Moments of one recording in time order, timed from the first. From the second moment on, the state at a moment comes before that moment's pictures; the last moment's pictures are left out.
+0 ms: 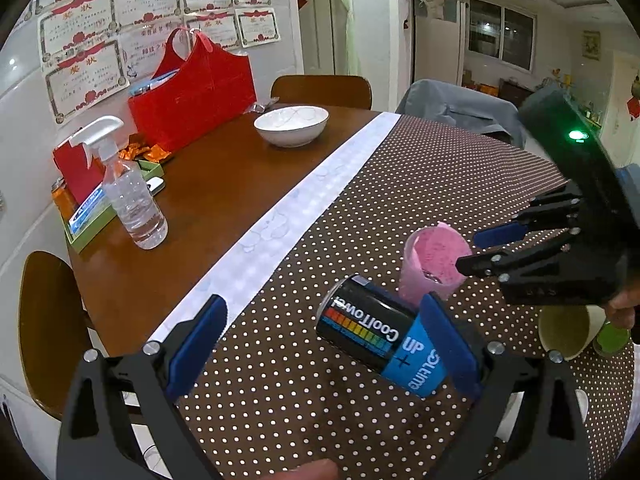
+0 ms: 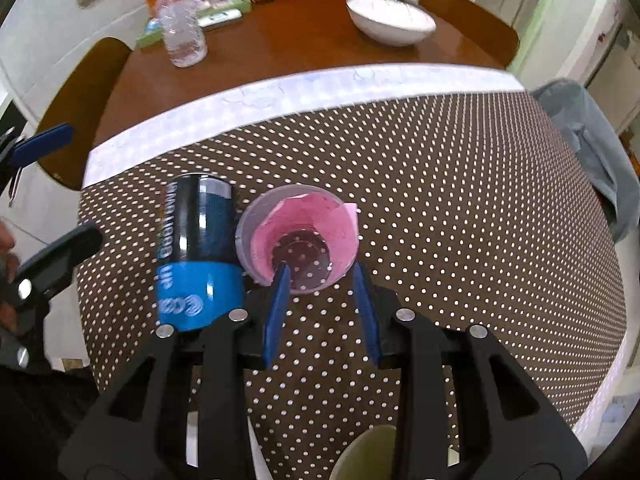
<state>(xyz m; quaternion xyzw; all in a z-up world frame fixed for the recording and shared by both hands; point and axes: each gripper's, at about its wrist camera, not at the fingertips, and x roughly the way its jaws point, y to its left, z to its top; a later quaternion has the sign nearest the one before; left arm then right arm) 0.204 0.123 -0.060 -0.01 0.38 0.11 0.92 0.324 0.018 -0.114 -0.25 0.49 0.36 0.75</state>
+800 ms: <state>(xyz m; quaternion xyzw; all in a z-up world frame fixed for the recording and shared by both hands) 0.168 0.088 -0.040 0.00 0.35 0.08 0.93 0.242 -0.018 -0.062 -0.33 0.36 0.29 0.82</state>
